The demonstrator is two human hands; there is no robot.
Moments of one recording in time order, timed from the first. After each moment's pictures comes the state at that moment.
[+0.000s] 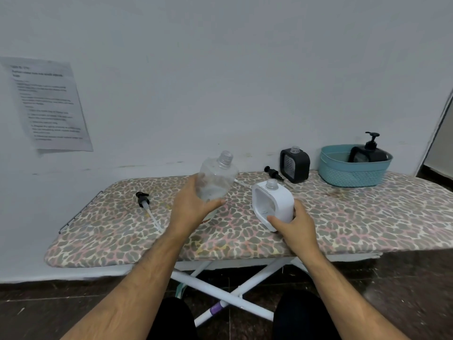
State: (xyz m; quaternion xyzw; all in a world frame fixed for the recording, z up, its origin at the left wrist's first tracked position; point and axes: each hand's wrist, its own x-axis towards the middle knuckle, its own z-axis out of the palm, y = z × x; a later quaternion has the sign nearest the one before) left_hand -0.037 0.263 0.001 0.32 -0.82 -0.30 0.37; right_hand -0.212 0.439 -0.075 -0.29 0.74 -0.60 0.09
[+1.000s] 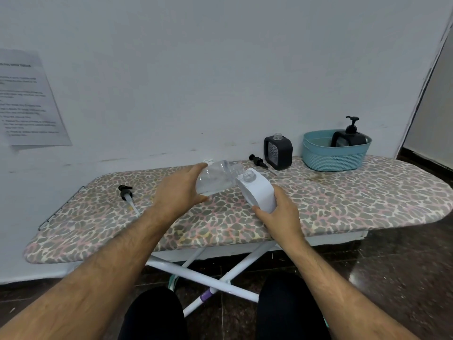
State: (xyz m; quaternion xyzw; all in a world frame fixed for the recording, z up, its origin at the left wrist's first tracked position) left_hand -0.049 0.273 0.020 0.26 -0.94 0.07 0.21; right_hand -0.205 0.453 -0.074 -0.34 0.77 -0.54 -0.02
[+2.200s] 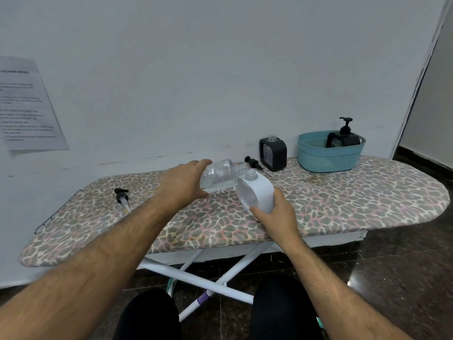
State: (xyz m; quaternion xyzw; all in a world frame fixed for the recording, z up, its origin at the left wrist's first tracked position) left_hand -0.075 0.291 0.045 0.25 -0.95 0.13 0.16; right_hand -0.219 0.461 -0.076 -0.32 0.76 -0.56 0.04
